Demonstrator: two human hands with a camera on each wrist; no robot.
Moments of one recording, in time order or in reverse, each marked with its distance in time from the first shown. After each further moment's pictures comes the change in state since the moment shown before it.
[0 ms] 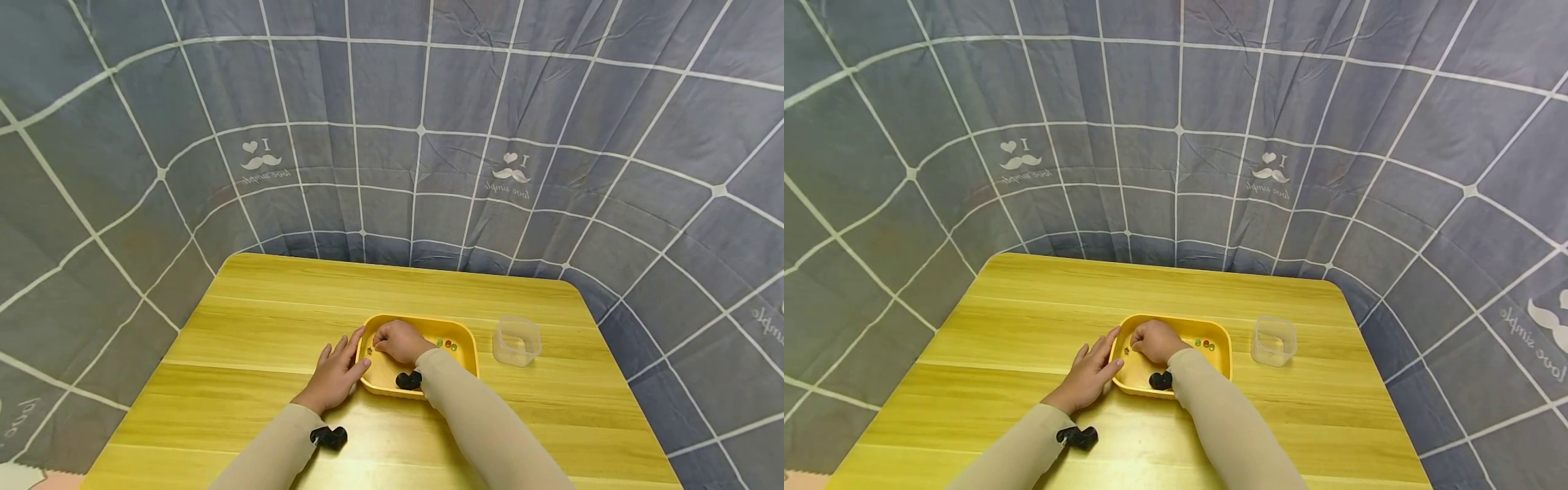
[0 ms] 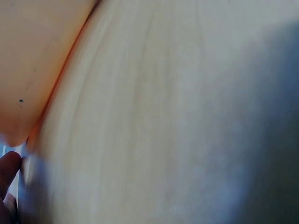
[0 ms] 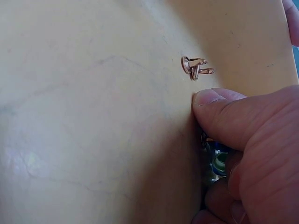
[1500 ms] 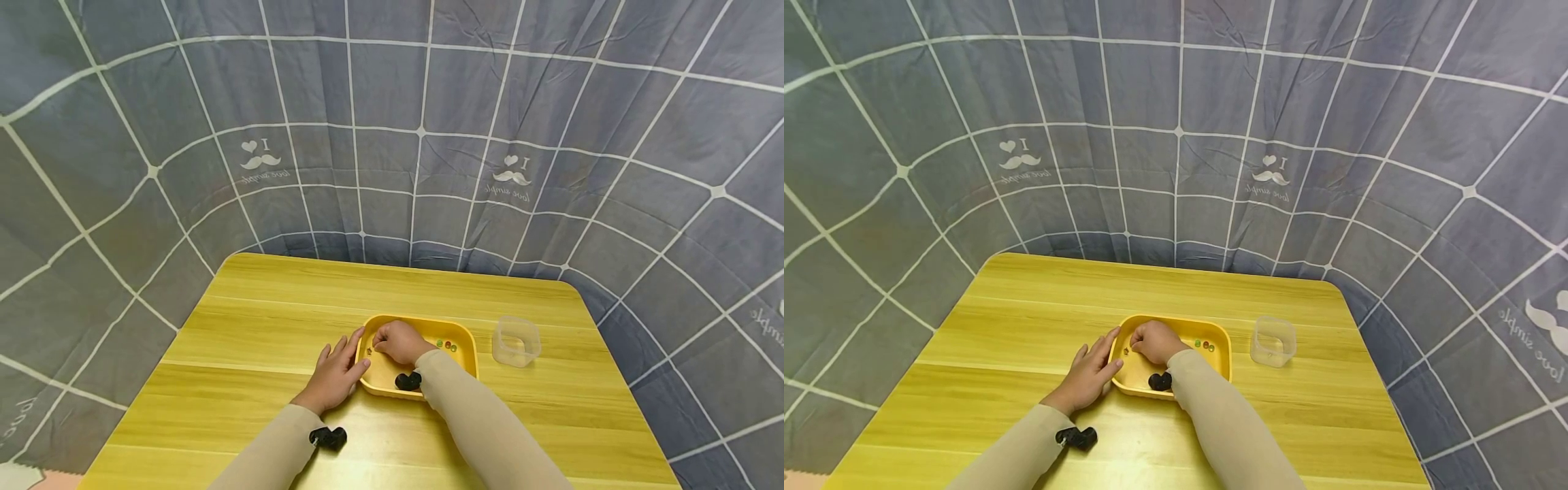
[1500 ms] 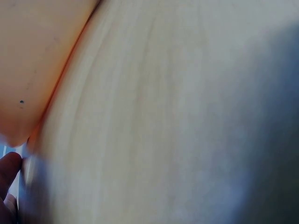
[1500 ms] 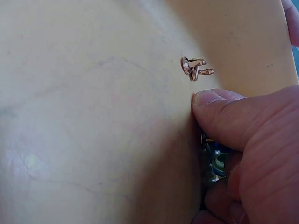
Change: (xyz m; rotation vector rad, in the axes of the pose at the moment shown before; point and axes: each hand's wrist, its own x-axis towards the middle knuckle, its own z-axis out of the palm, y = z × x) left_hand -0.003 0.016 0.021 0.011 0.042 -0.014; right_hand -0.007 0.019 -0.004 -0.008 -0.025 -0.015
